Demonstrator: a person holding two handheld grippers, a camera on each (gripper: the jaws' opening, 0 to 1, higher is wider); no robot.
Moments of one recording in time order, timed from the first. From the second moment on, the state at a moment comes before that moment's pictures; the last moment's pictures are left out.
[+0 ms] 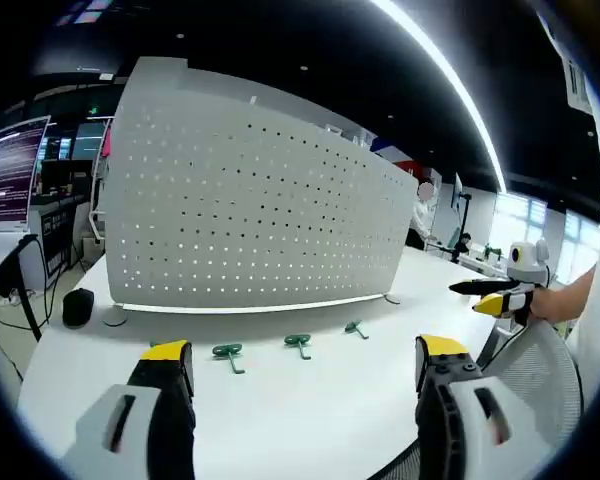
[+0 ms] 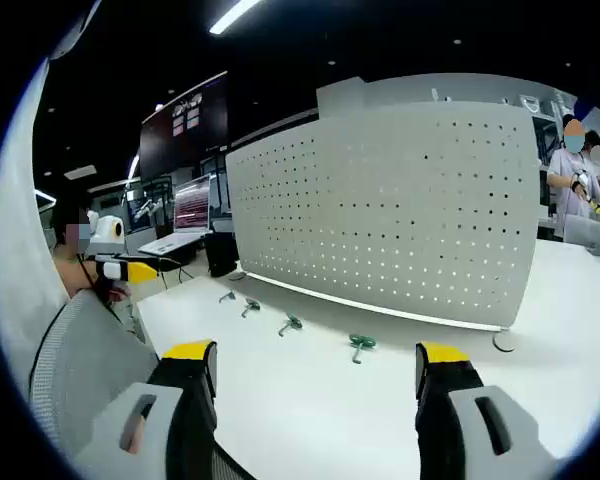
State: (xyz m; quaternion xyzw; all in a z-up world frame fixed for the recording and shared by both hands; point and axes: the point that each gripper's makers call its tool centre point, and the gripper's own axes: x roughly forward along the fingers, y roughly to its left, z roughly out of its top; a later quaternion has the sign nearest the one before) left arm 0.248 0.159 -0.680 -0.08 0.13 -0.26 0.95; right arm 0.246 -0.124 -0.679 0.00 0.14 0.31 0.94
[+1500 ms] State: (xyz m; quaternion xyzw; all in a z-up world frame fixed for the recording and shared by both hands) left arm 0.249 0.158 -0.680 -0.08 0.13 -0.26 0.95; right arm 0.246 -0.122 -0.679 0.00 0.15 0.32 0.93
